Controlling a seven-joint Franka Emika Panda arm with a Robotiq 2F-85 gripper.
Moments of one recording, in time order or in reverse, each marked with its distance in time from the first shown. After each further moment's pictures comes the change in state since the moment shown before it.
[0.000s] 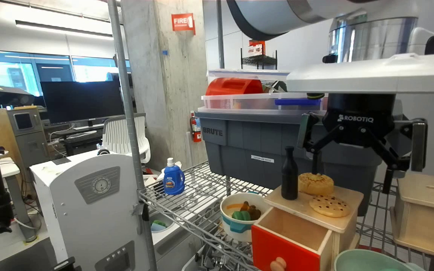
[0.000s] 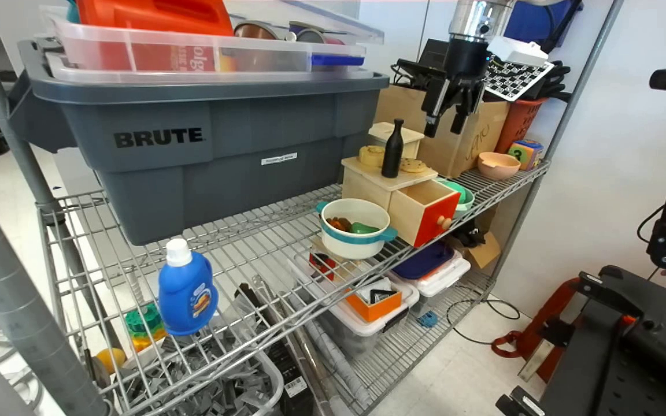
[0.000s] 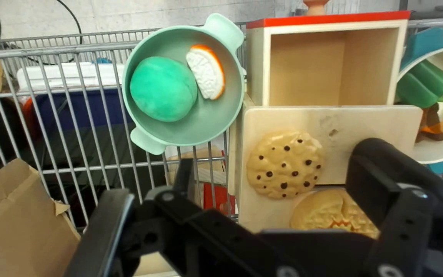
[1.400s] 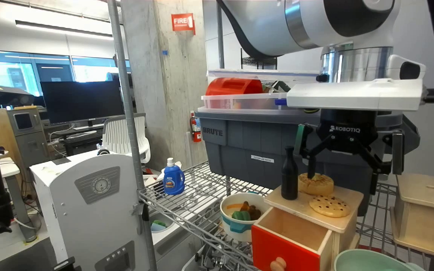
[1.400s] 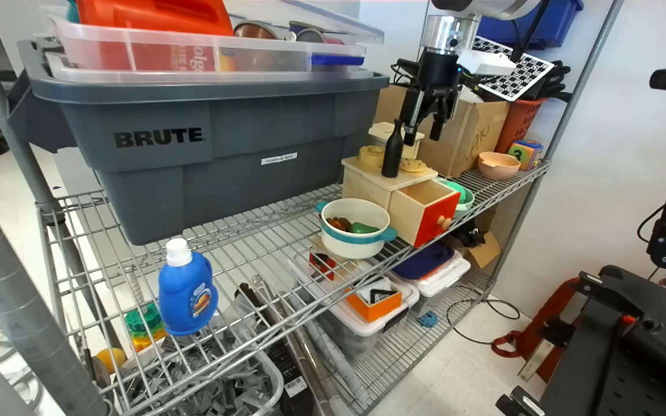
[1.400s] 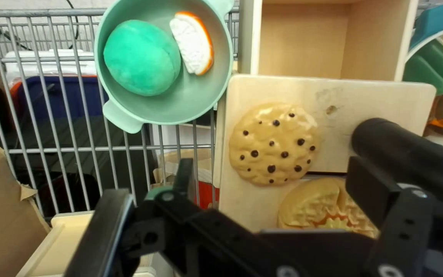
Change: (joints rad) arm 0.023 0.136 0.016 0.178 -0.036 -0.061 0.018
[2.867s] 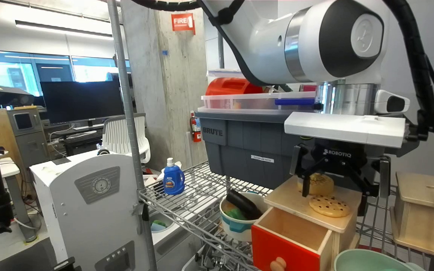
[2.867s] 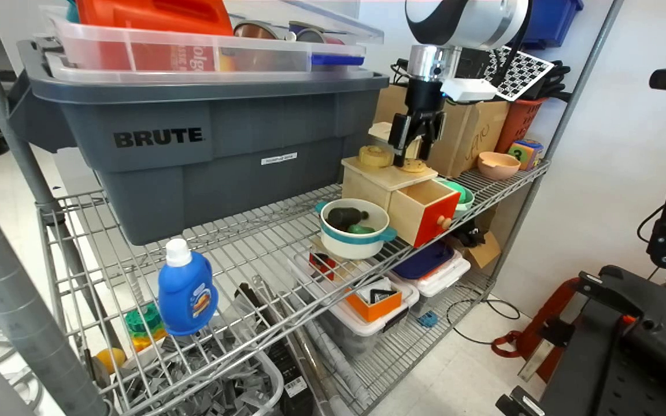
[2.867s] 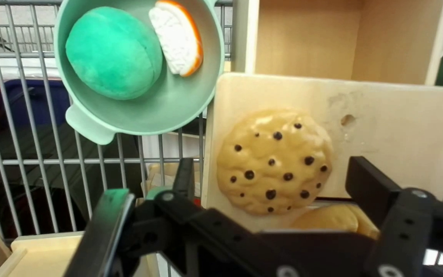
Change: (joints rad) arm 0.008 0.115 0.008 0.090 -0.004 -0.007 0.000
